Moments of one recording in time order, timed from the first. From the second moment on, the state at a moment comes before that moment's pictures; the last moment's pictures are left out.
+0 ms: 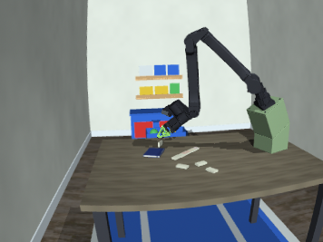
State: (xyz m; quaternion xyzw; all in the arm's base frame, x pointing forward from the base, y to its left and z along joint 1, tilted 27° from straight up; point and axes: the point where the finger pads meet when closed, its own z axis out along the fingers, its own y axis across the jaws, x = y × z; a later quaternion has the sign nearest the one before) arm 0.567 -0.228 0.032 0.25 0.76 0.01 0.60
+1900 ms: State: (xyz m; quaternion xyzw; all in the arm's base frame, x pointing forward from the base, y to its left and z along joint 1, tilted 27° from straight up) arm 0.525 -0.239 0.112 0.21 0.95 0.11 0.22
